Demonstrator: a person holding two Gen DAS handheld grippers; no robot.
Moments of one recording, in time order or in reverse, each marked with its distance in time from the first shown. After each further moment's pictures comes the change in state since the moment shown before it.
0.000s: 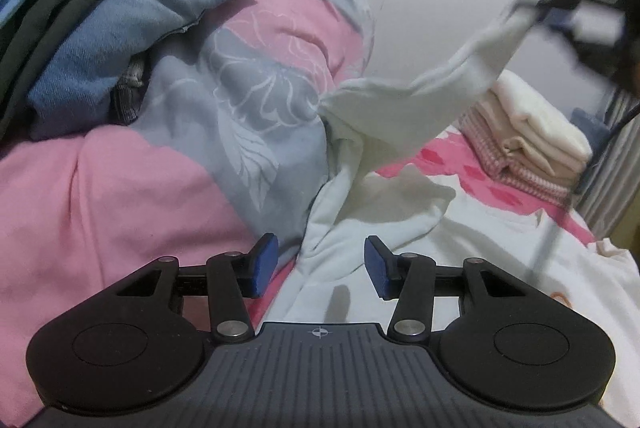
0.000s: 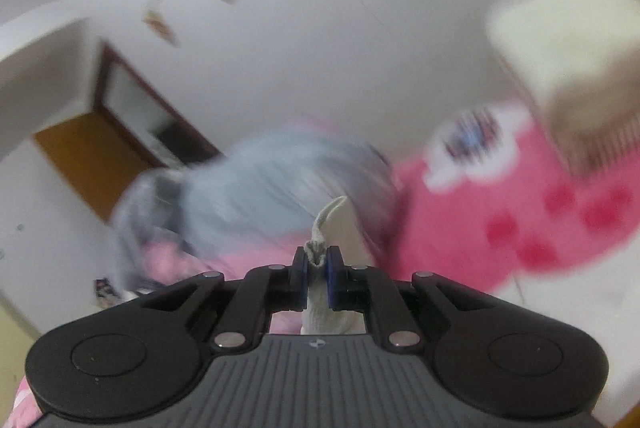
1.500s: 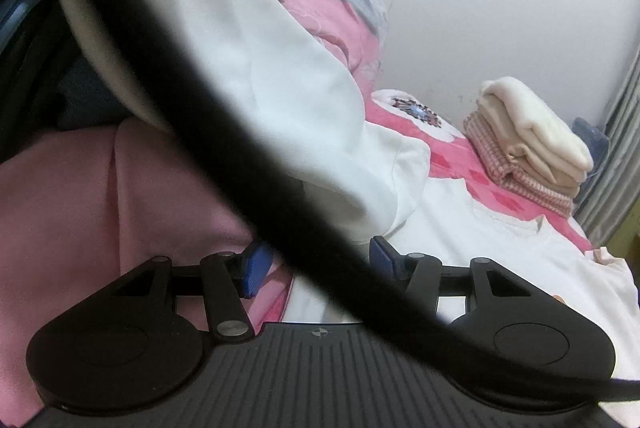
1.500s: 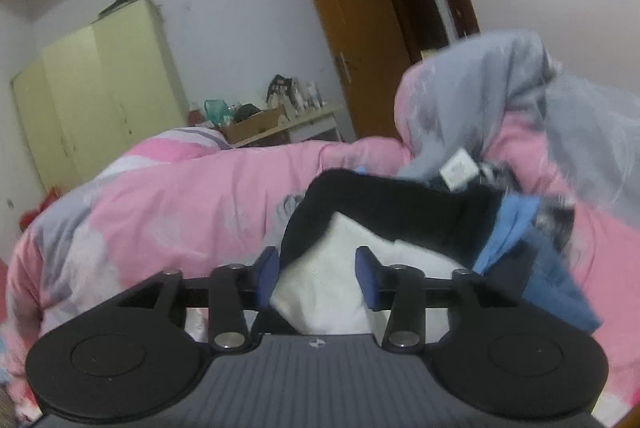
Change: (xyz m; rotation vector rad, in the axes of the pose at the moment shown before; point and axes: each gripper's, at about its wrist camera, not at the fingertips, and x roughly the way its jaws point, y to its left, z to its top) left arm -0.007 0.025 0.001 -0.058 0.008 -0.013; right arm 0.090 0.291 -0.123 -0.635 0.410 0.485
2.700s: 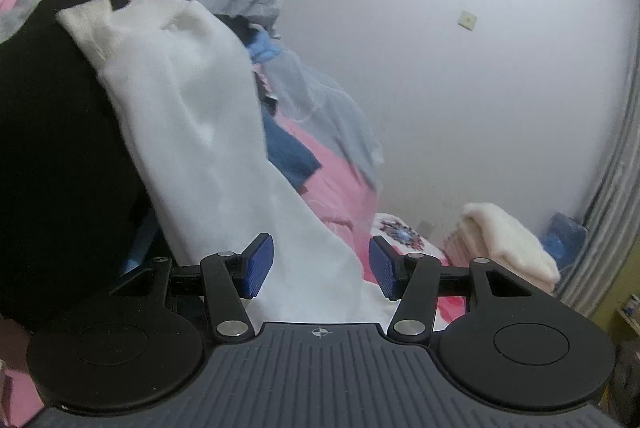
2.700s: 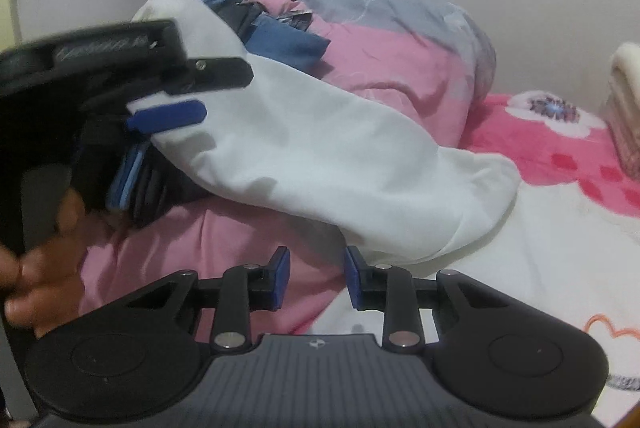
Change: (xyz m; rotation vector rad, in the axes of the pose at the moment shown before) left arm -0.079 0.020 0.067 -0.037 -0.278 -0.065; right arm -0.092 -0.055 -0.240 0.166 0.067 -0.523
